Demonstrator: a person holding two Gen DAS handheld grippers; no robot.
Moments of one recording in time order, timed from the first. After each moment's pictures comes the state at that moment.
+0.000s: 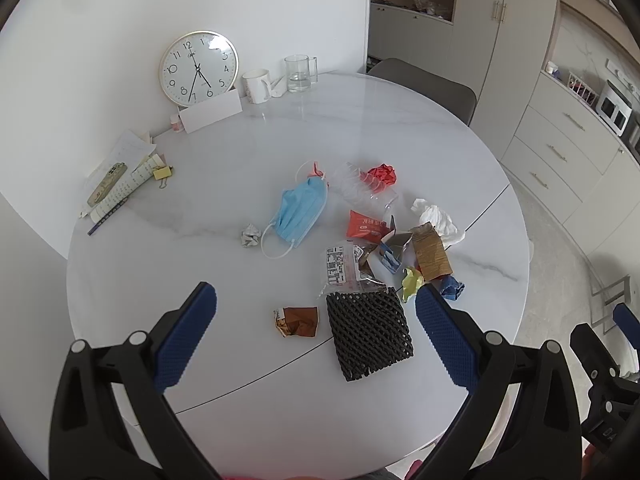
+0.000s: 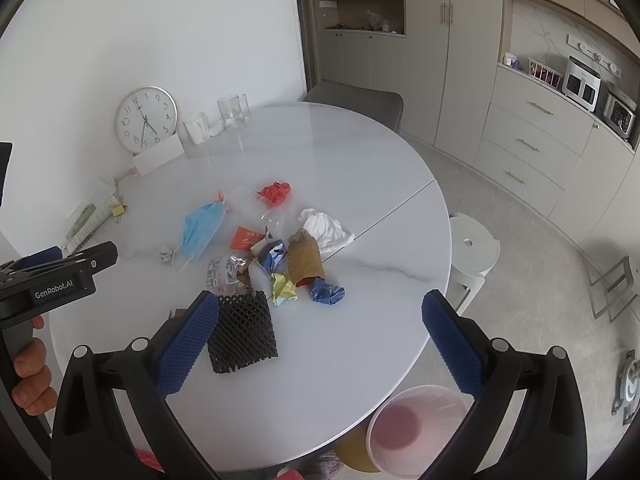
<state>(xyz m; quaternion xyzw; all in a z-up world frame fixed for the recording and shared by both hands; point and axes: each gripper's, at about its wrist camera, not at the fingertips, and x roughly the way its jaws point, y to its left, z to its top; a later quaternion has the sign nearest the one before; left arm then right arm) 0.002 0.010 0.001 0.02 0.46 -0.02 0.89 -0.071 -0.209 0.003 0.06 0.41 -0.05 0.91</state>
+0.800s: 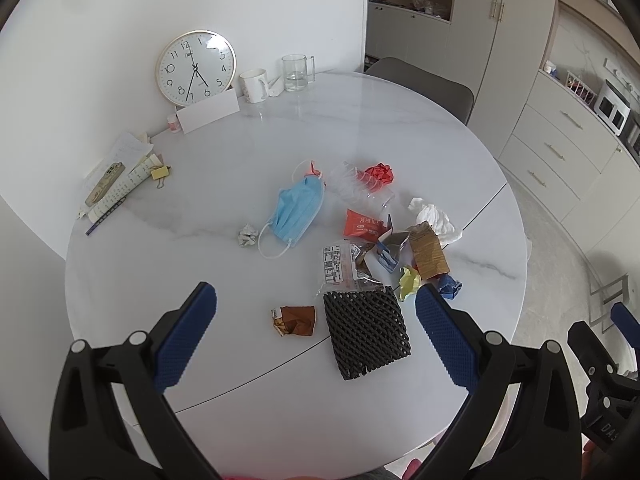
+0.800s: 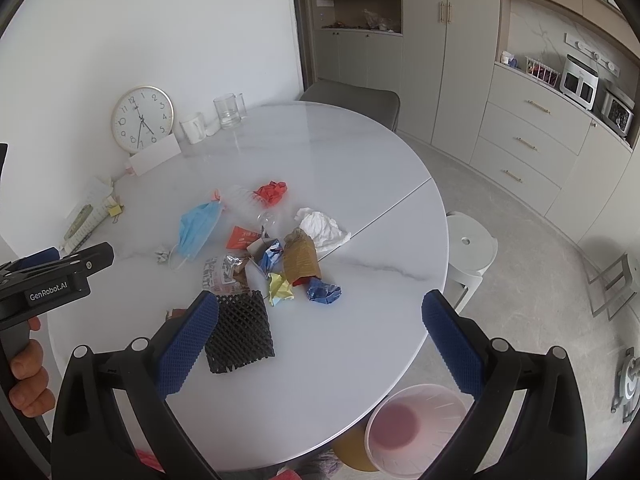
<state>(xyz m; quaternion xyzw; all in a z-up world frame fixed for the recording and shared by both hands) 0.003 0.004 0.004 0.02 0.46 -0.01 0.89 -0.062 -0.217 0.014 0.06 0.41 -0.05 0.91</state>
